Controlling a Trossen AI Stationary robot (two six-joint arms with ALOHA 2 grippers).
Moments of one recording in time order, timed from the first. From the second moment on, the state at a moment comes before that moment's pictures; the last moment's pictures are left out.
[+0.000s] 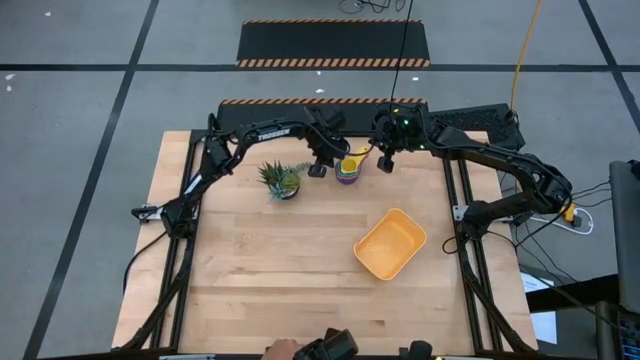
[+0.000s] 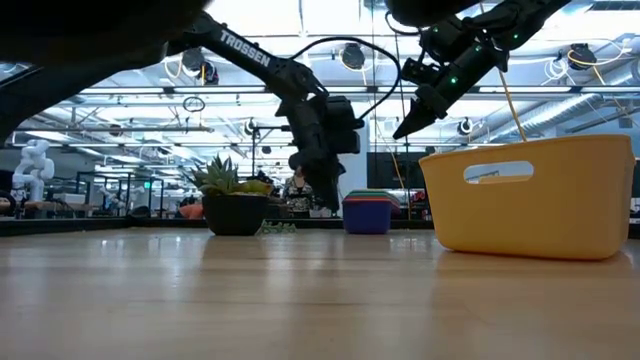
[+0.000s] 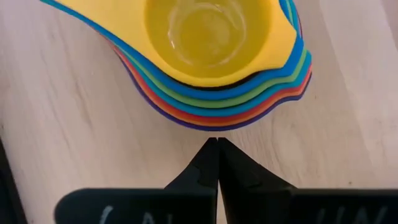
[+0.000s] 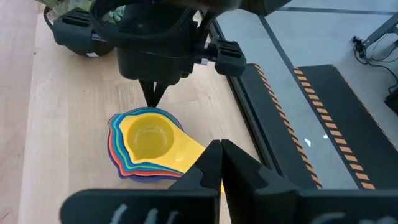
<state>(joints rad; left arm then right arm) 0.53 2.38 2.09 -0.99 0.31 0.81 -0.69 1.31 0.91 -0.25 -0.18 -0.41</state>
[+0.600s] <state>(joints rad) 0.59 2.28 2.09 -0.95 0.23 0.78 -0.65 1.31 0.91 -0.27 -0.29 -0.48</state>
